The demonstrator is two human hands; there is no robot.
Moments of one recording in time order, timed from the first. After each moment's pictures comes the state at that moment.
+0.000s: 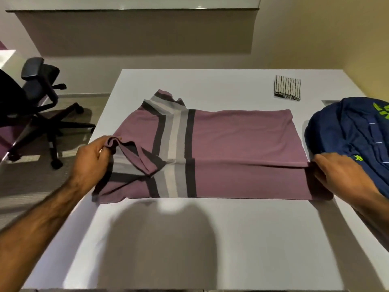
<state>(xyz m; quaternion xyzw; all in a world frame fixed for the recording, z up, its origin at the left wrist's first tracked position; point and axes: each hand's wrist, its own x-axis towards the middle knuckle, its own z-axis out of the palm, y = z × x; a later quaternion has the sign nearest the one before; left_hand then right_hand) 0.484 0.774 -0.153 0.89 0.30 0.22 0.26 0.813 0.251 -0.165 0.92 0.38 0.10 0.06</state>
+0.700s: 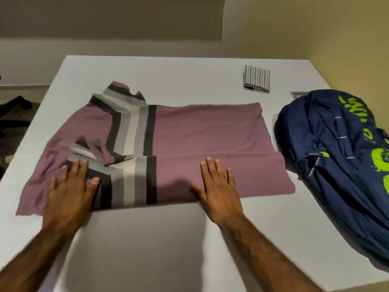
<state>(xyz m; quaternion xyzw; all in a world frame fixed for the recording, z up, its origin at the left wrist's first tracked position) 0.512 0.735 -0.272 0.93 0.34 0.03 0.13 0.710 0.407 -0.266 0.94 0.32 -0.11 -0.04</state>
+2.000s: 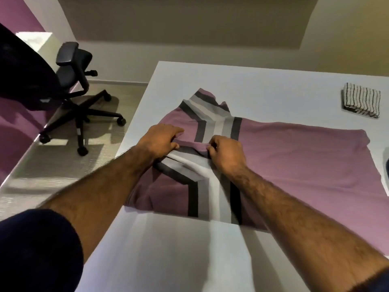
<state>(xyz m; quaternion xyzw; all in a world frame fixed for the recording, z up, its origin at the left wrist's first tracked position) 0.615 0.878 -0.208 0.97 0.20 -0.05 0.13 0.726 0.675 -0.214 0.90 0.37 -0.08 -0.20</state>
